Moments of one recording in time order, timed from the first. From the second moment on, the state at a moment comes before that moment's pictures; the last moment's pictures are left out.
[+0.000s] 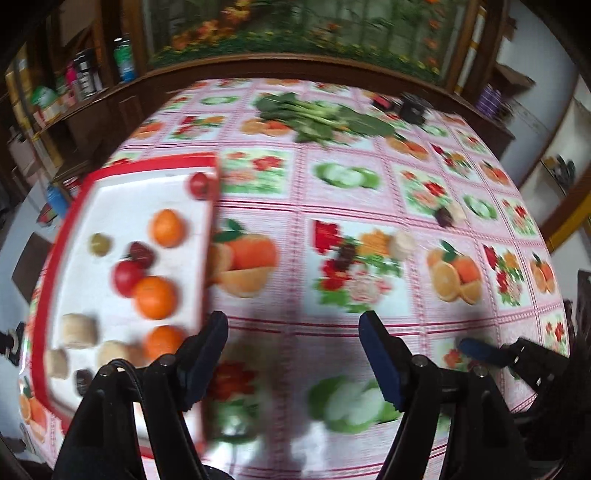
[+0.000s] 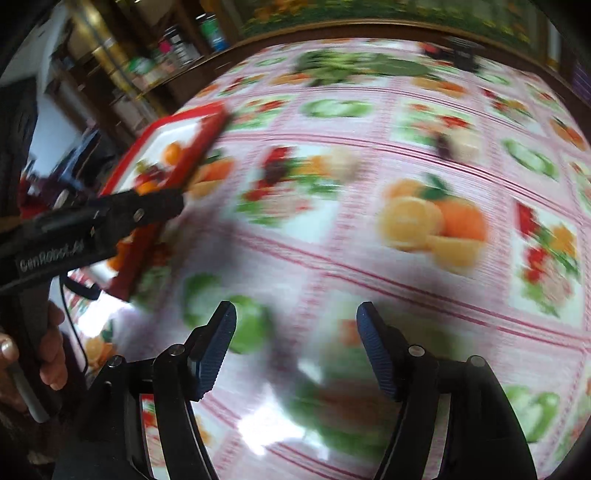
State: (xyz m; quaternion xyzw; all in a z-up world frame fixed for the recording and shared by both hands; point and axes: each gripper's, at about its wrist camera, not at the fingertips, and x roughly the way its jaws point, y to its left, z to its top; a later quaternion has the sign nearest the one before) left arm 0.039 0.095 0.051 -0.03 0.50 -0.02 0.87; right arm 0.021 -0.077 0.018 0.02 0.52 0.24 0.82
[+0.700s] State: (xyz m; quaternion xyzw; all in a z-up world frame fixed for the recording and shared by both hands) left arm 0.100 0.056 0.009 0.00 0.51 -0.05 0.86; right arm 0.051 -0.166 0.018 0.09 0.51 0.19 0.83
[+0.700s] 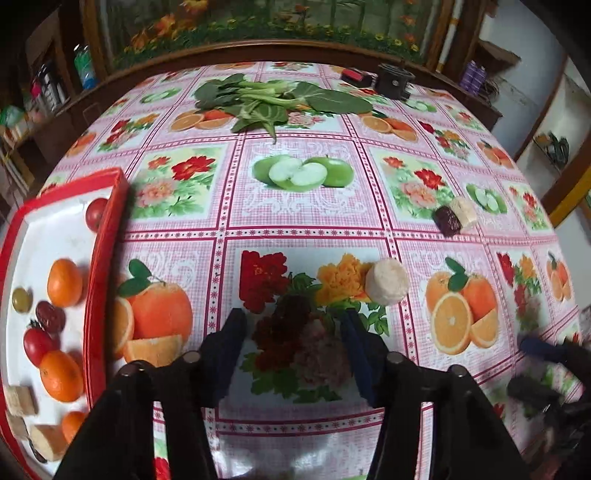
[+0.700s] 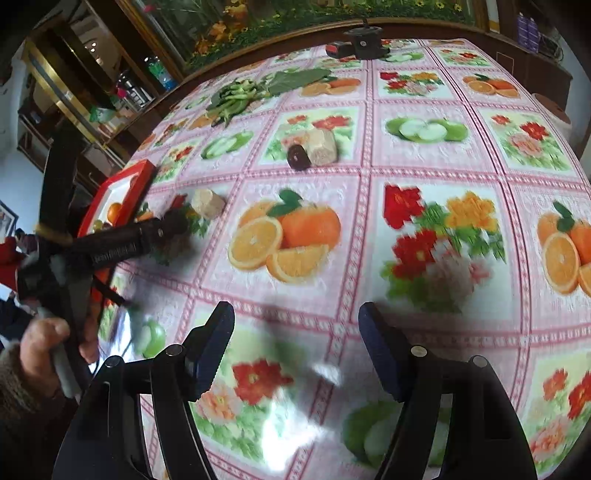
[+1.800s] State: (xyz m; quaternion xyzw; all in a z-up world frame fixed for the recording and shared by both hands) left arm 0.067 0.079 0.015 -0.03 0.49 -0.09 0.87; right arm 0.085 -0.050 0.021 -0.09 0.45 0.22 0.86
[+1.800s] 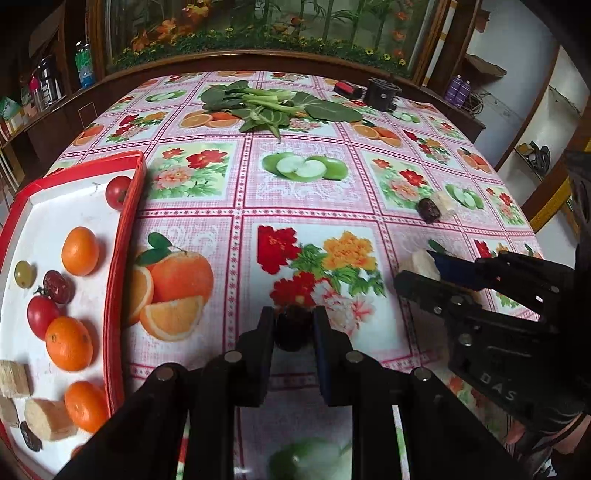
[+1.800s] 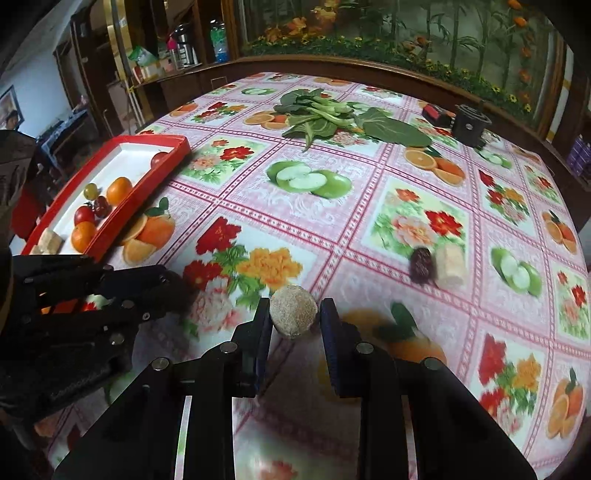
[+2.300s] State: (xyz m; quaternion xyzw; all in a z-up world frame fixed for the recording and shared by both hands) left arm 0.020 0.075 0.026 -0.04 0.48 -0.10 0.87; right arm 0.020 -0.079 0.020 -0.02 0.48 0.21 0.85
